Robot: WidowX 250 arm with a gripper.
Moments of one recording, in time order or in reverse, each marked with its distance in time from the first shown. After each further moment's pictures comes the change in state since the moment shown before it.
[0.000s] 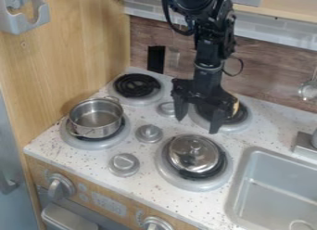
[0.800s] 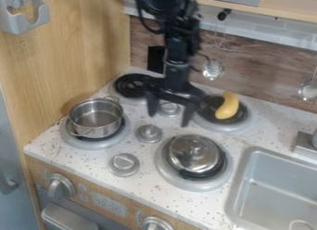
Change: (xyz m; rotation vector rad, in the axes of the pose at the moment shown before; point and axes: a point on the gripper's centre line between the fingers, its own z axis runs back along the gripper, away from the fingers) arm -0.004 0.078 -0.008 0.040 0.045 0.189
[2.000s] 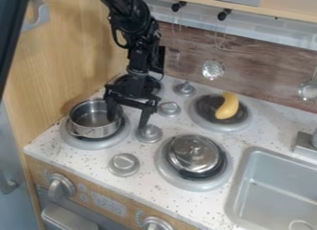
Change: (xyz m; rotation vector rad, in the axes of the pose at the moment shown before) arm 0.015 0.075 -0.053 0.140 0.146 0.249
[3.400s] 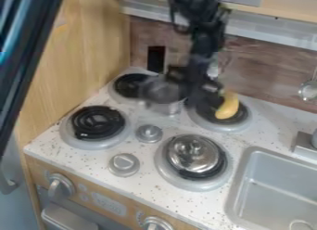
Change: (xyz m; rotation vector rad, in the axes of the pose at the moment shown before) arm 0.016 -0.120 0.078 -0.035 -0.269 -0.353
